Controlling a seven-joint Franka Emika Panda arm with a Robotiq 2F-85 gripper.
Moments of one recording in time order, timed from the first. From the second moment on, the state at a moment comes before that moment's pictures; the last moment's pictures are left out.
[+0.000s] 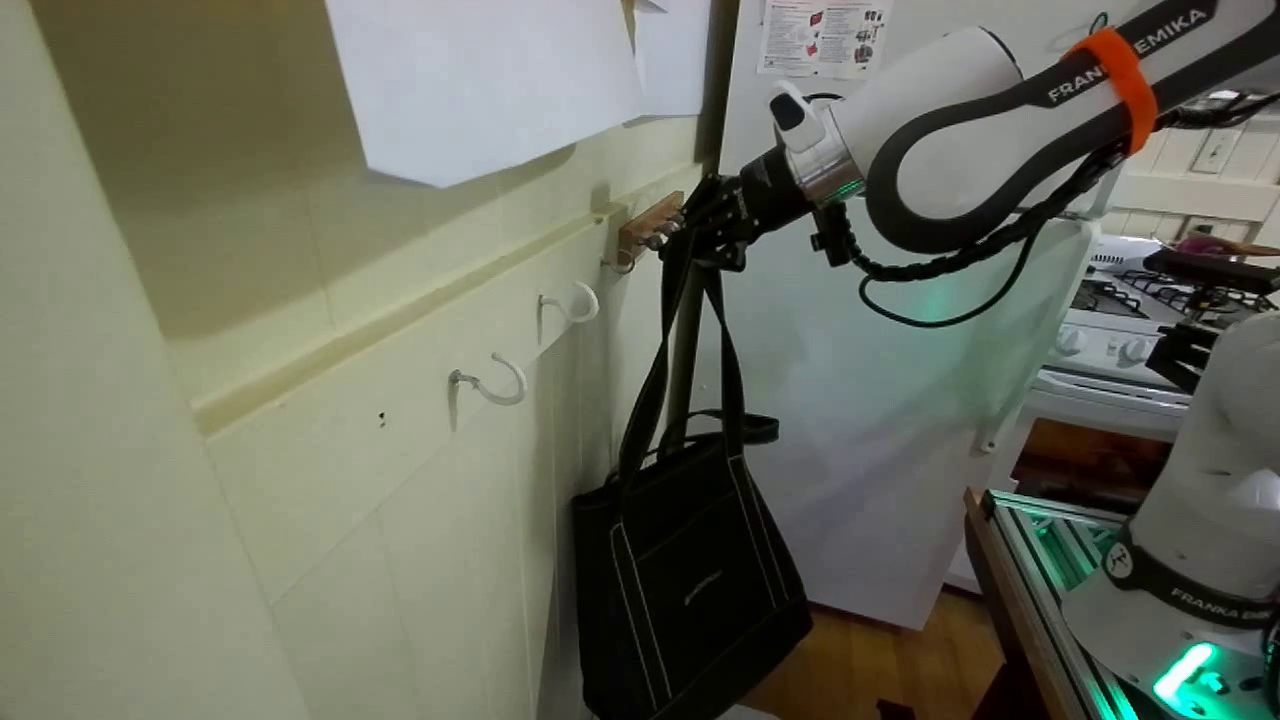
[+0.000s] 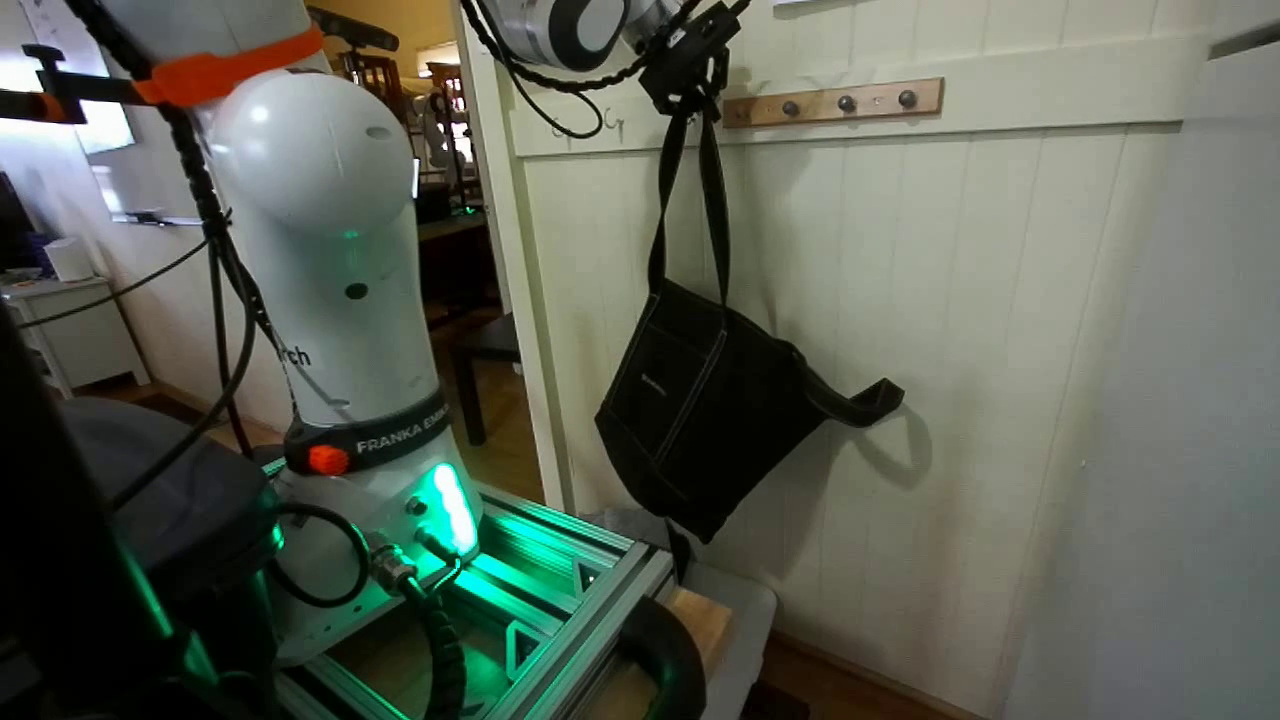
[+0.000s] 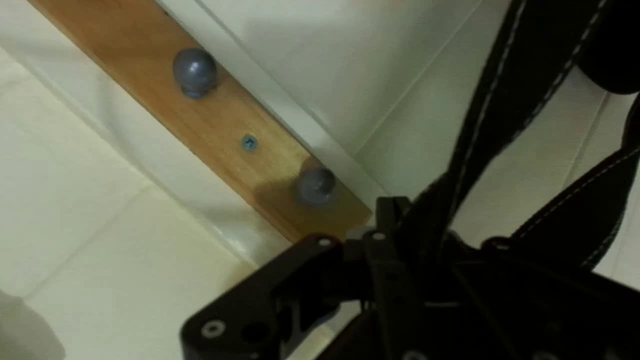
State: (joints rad) arm -0.37 -0.31 0.37 -2.57 0.44 3.21 -1.15
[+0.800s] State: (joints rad) arm -0.22 -0.29 0.16 -2.58 0.09 3.22 -0.89
